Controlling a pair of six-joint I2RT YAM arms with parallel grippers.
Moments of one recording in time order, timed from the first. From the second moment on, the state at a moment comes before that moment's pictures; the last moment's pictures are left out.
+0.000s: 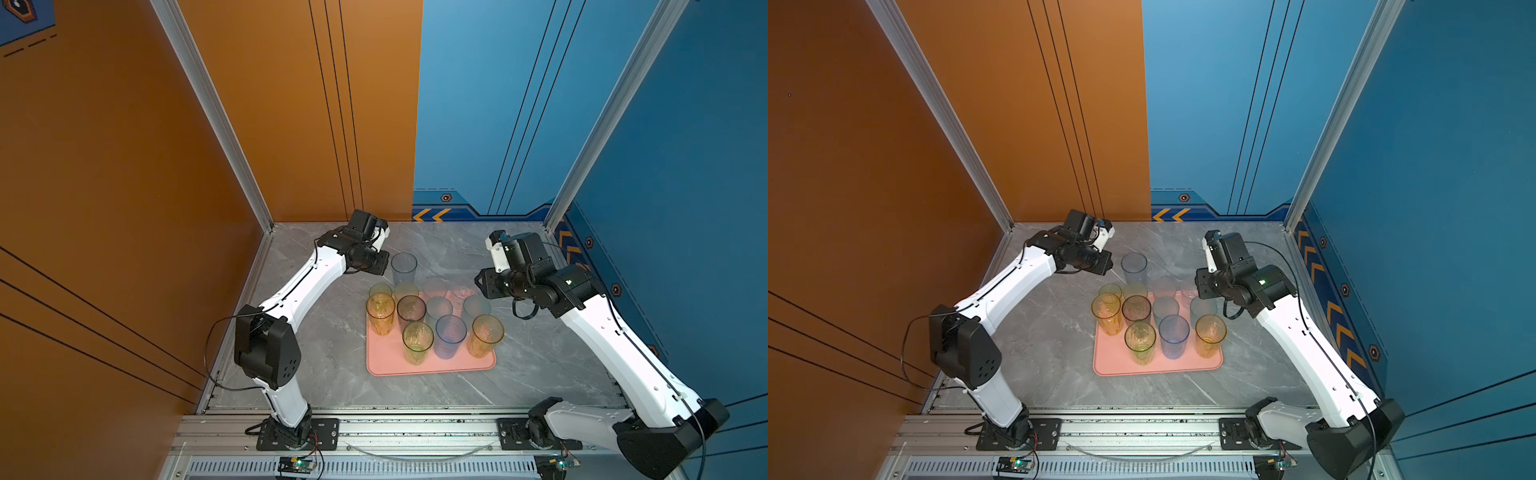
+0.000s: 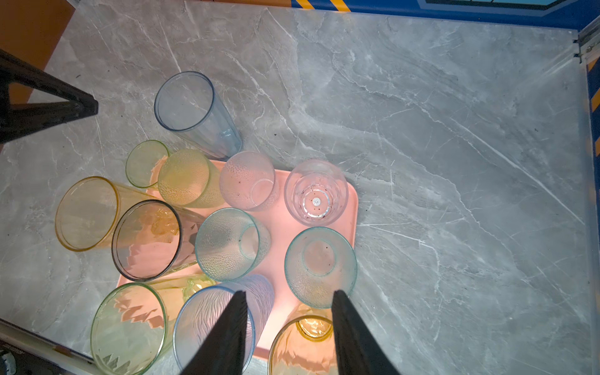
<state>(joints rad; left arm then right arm) -0.42 1.75 1.64 -0.87 0.15 -0.09 0.46 1.23 1.38 -1.01 0.05 0.25</state>
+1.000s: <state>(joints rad) -0.45 2.03 1.94 -0.98 0.09 -0.05 0.36 1.23 1.33 -0.96 -0.04 0.22</state>
